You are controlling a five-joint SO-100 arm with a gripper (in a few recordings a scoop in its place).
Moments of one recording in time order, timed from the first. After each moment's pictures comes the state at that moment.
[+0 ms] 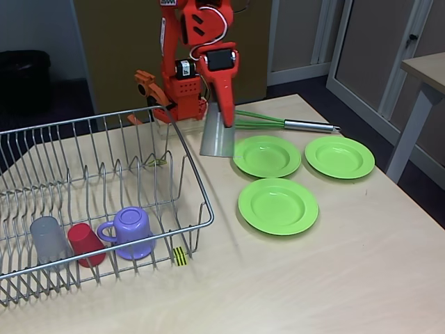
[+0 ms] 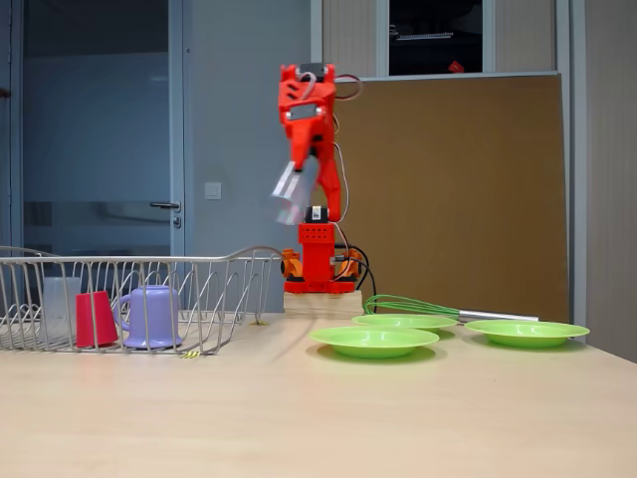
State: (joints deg) arm -0.2 104.6 84.5 82.0 0.5
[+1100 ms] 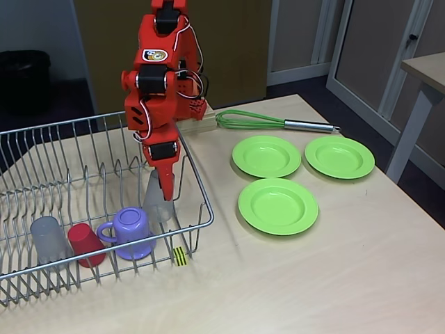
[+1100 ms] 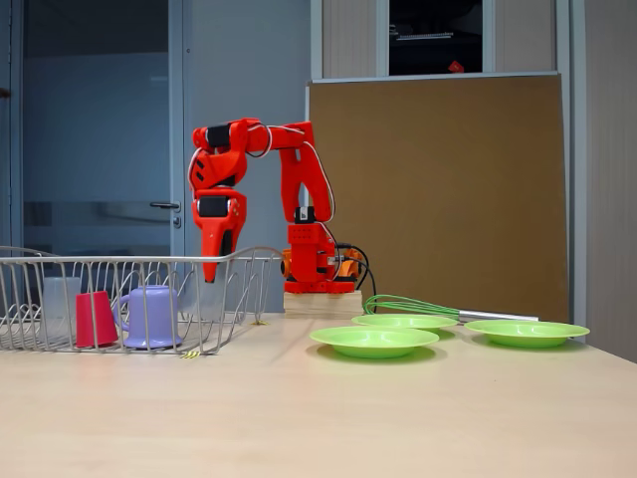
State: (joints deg) arm 19.6 72.9 81.4 79.9 -24.4
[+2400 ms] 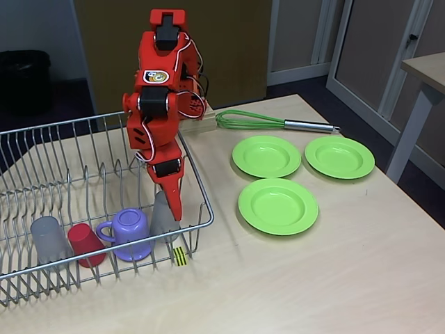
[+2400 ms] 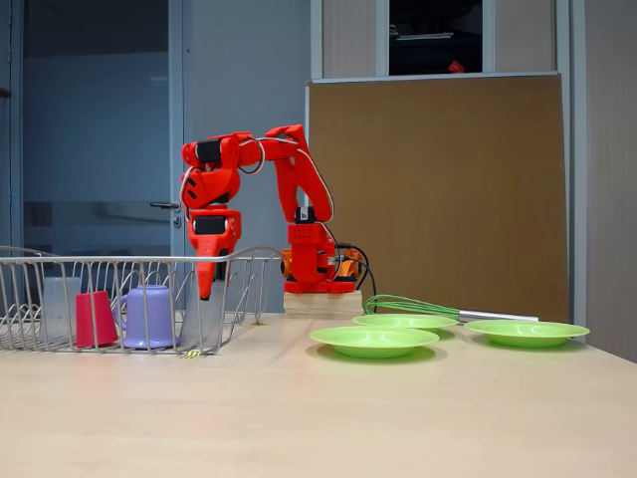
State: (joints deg) arm 18.7 60.5 69.3 83.2 -28.3
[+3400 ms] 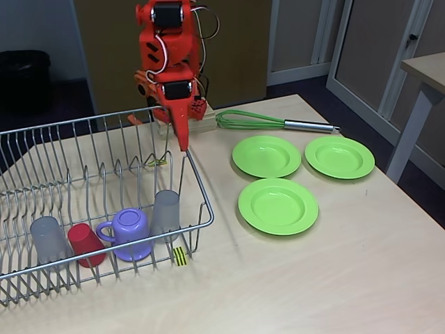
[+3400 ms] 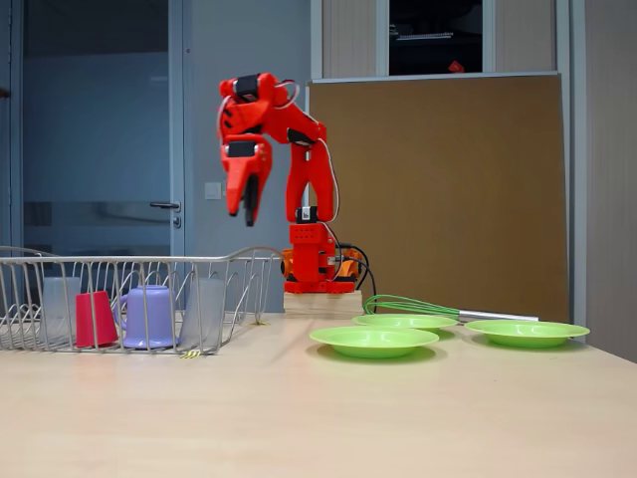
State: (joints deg) arm 10.0 97.6 84.5 98.9 -10.9
